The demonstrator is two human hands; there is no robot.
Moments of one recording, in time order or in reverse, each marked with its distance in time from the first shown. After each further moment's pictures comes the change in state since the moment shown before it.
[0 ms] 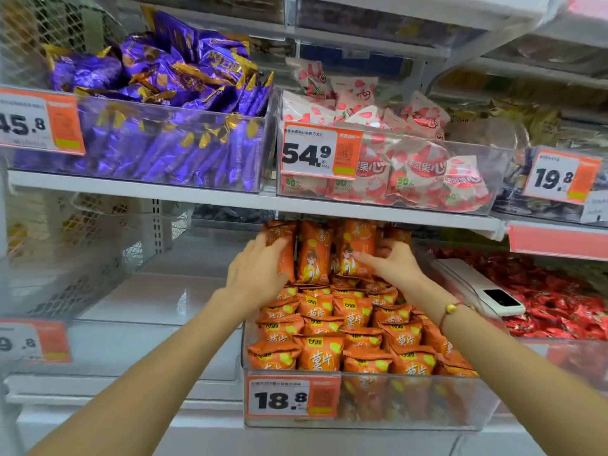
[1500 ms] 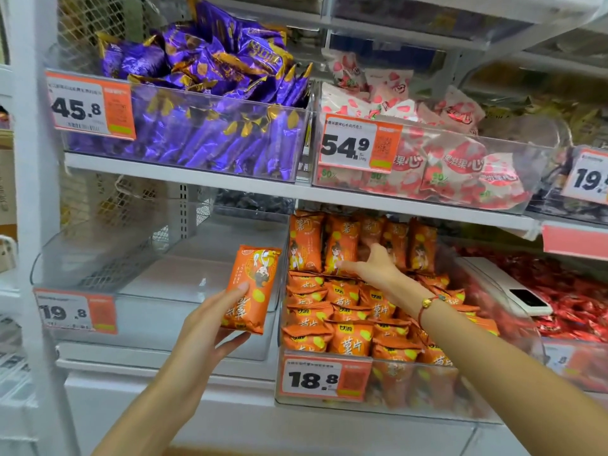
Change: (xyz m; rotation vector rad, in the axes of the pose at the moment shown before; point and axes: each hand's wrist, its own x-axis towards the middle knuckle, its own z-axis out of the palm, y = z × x) left_hand -0.132 -0.048 -0.017 -1.536 0.050 -0.602; right_hand -0.005 -0.004 0.064 -0.072 -0.152 0.010
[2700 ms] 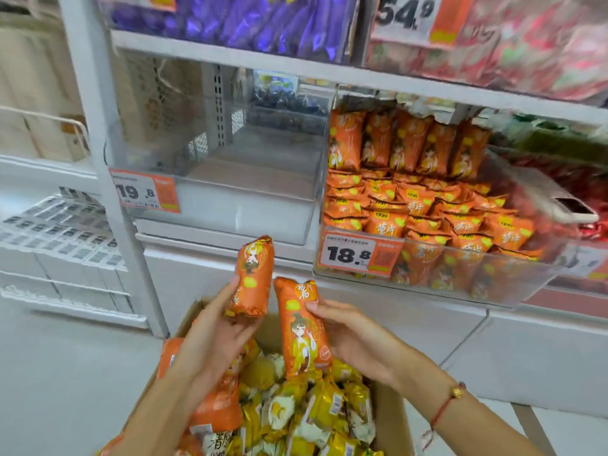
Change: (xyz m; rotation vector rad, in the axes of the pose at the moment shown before) left_hand -0.087 -0.090 -0.073 -0.333 0.055 -0.316; right_hand -0.217 0.065 0.085 0.725 -0.822 0.432
